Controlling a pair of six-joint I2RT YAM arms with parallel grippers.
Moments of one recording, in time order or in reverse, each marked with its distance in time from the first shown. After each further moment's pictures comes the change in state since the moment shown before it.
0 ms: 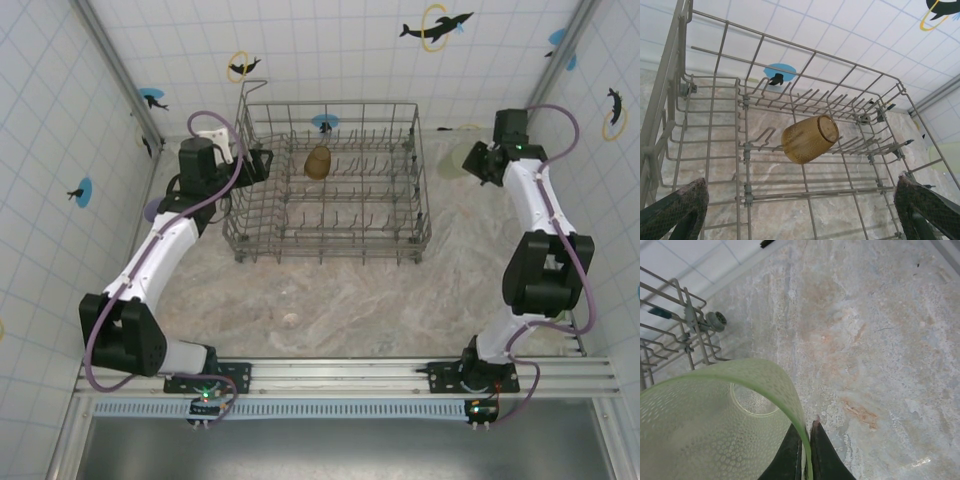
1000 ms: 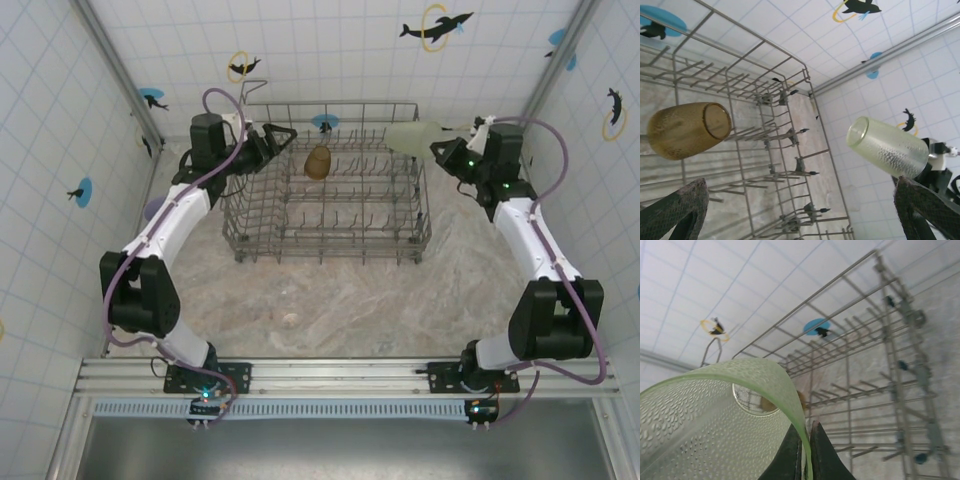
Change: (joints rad) left arm 0.001 0.234 0.196 0.121 0.426 -0.372; right arm 0.119 -0.284 -0.367 0.588 -0.454 0.284
